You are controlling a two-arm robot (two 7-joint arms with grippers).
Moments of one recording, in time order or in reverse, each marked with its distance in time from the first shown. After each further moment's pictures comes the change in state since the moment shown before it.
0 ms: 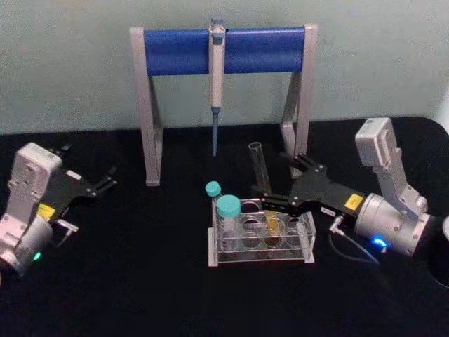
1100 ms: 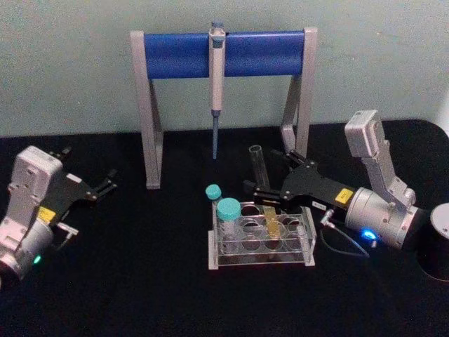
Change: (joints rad) left arm 0.000 0.000 0.000 0.000 0.000 0.000 0.000; right arm 0.057 -0.048 -0.007 0.070 0.005 0.028 0.023
